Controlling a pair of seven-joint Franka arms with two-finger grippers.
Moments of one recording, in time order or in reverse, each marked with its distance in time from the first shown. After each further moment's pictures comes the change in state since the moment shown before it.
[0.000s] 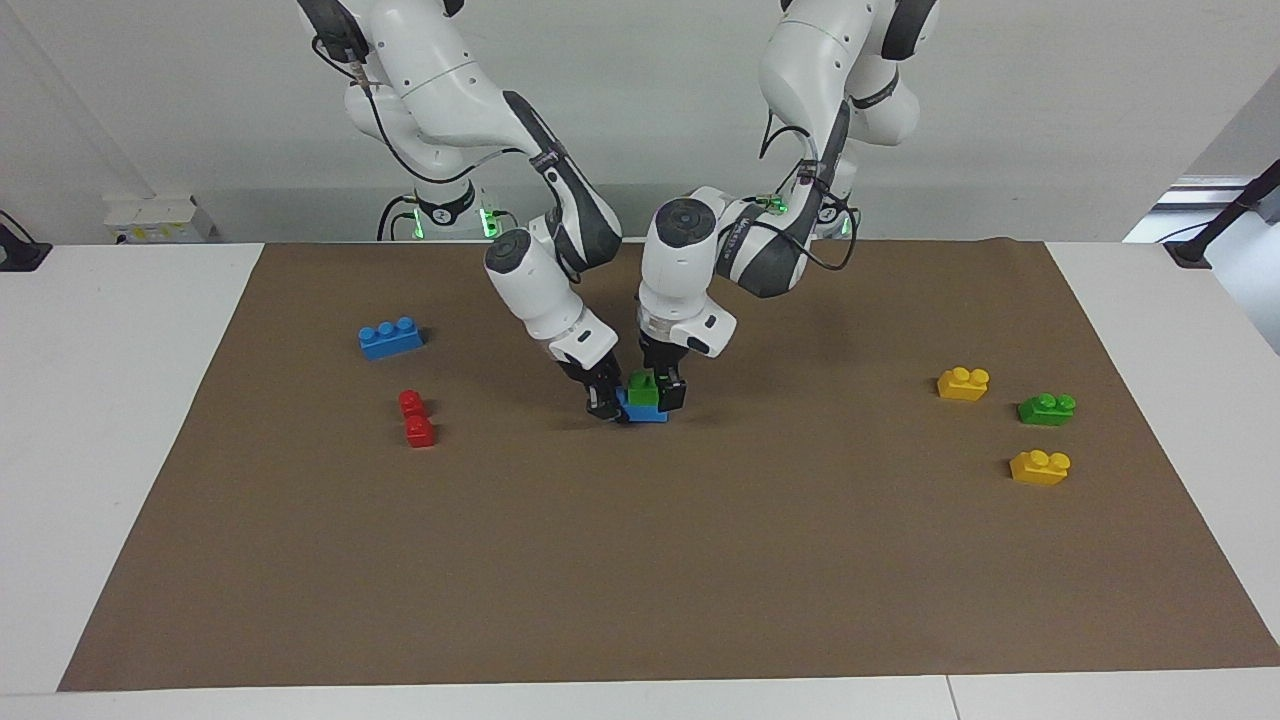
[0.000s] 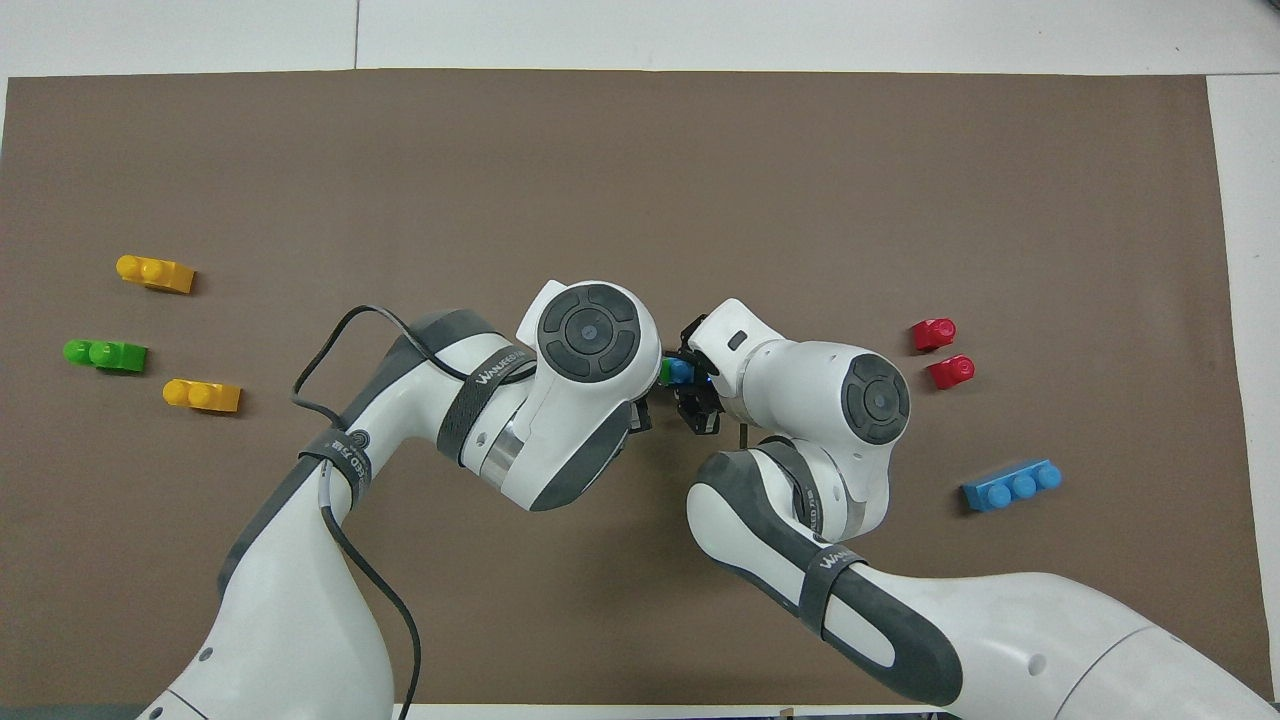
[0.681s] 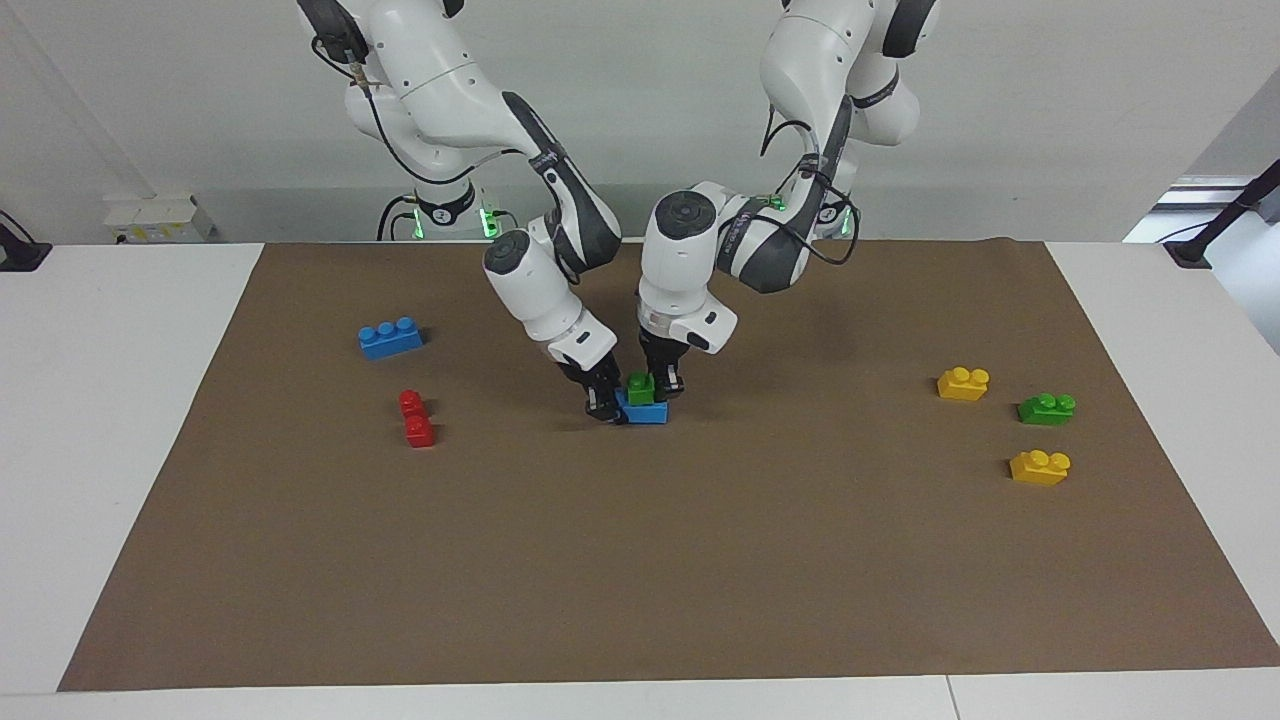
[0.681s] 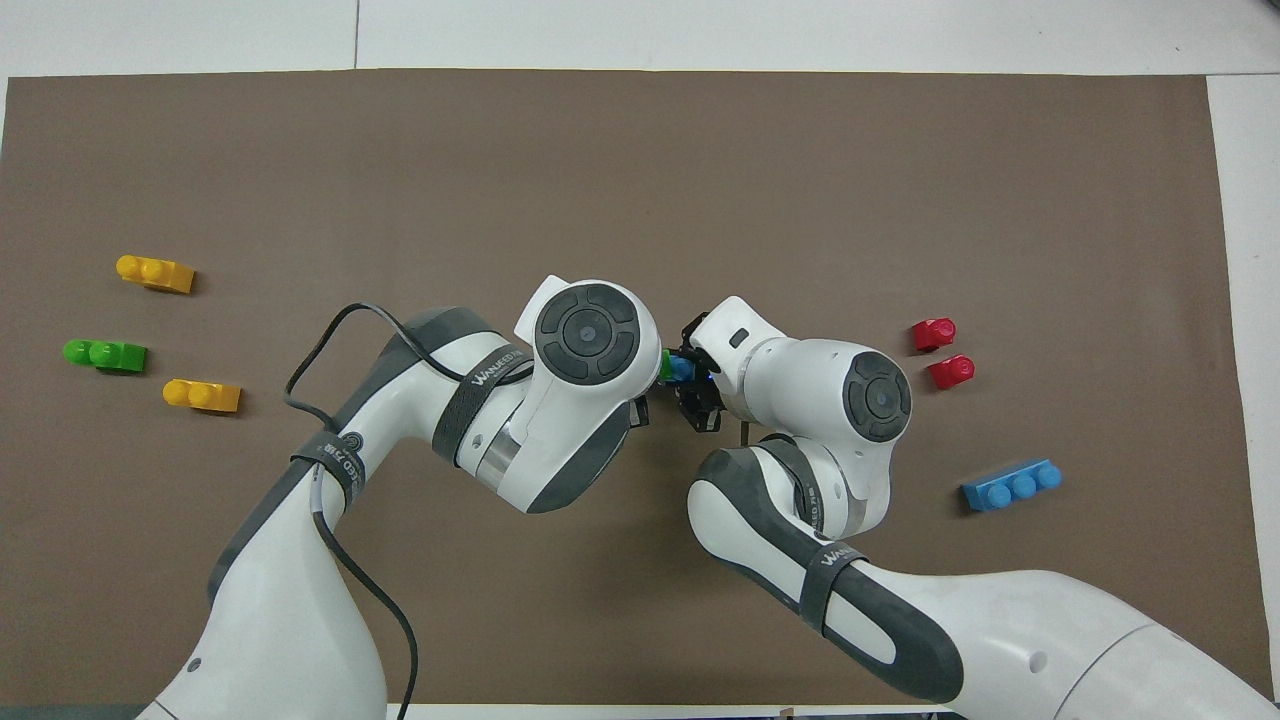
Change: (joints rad) left arm 0.000 -0.017 0.000 0.005 0.008 -0.003 0.013; right arm -0.001 0.003 -0.003 0.005 0.000 0.000 0.000
